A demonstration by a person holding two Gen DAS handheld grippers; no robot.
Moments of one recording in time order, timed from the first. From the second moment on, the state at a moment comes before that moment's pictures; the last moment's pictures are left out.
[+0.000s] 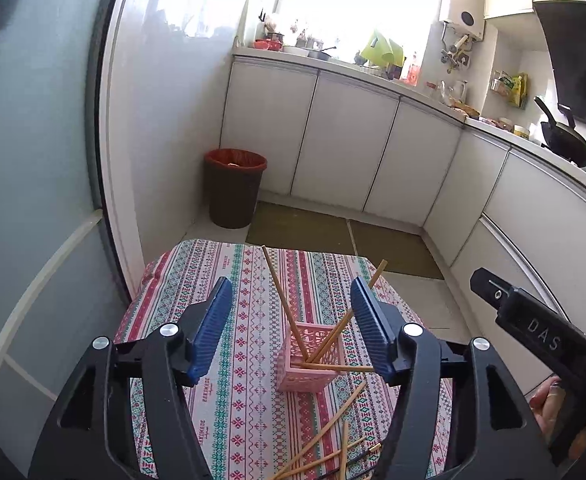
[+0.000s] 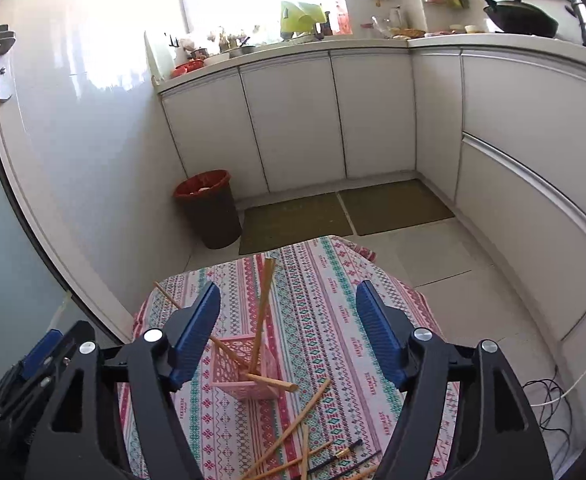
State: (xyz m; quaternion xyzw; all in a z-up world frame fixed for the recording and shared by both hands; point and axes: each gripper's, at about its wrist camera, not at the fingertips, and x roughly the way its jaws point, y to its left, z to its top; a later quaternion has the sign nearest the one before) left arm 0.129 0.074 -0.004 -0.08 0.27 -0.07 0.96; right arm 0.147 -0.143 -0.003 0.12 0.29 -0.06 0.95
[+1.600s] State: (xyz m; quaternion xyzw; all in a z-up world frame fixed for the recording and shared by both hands) left arm 0.141 -0.013 -0.201 -0.04 0.61 -0.12 0.78; right arm 0.055 -0.240 -0.110 0.13 0.44 -0.11 0.88
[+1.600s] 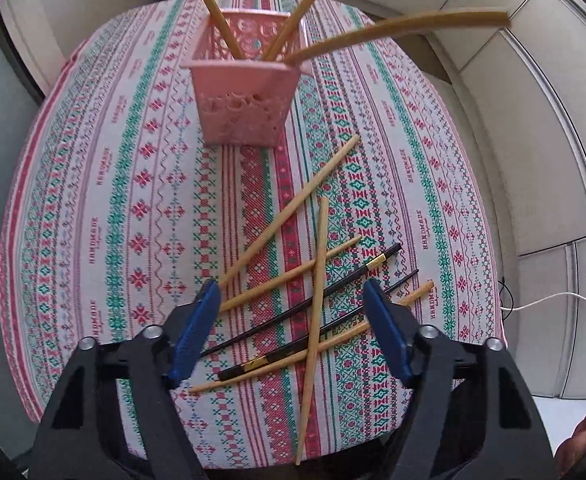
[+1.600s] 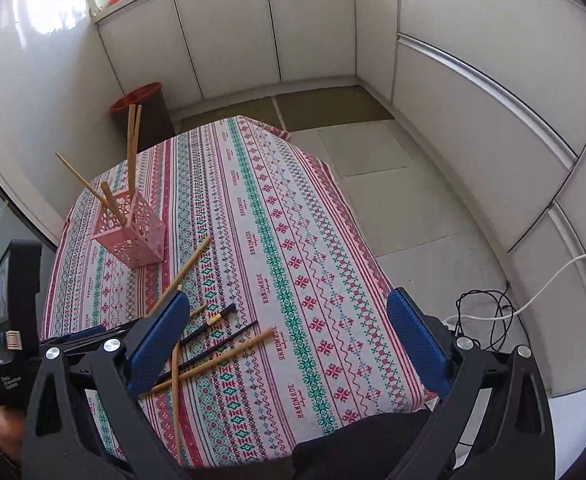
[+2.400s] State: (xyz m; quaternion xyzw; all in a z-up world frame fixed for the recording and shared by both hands) left arm 0.177 -0.068 -0.258 -0.03 0.60 -0.11 0.80; right arm 0.066 -0.274 -0.139 0.20 0.48 -0.12 0.84
